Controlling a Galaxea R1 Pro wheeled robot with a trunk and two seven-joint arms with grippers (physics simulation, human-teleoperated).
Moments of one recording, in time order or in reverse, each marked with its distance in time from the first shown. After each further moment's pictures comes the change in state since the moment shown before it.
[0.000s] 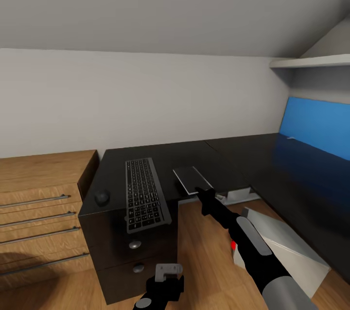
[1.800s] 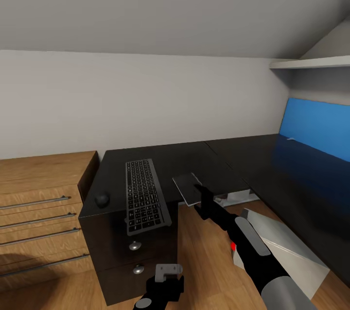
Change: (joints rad) left arm -0.001 0.000 -0.001 0.002 0.001 0.000 -0.001; right arm 0.000 0.006 0.008 0.004 0.009 -0.006 -0.094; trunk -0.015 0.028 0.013
